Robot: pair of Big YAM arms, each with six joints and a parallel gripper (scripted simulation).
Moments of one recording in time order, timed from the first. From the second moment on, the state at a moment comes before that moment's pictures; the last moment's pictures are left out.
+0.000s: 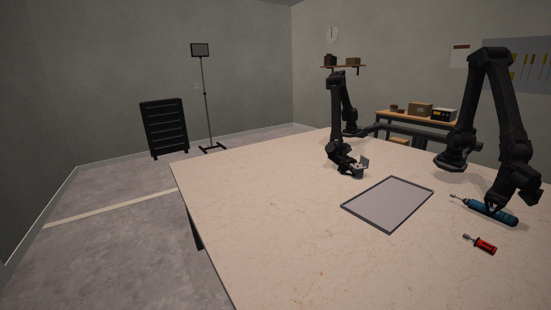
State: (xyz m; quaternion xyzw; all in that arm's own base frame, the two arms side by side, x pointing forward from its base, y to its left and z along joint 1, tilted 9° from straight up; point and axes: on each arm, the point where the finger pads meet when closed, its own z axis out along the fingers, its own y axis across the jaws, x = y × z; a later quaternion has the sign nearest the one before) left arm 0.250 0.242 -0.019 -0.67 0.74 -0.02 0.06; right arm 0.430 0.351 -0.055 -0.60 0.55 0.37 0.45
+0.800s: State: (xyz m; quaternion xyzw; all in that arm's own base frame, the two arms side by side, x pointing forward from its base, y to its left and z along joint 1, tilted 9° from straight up) left arm 0.241 0.235 0.006 -0.68 0.73 -0.02 0.05; right arm 0.430 0.351 -0.055 -0.60 0.55 0.37 0.45
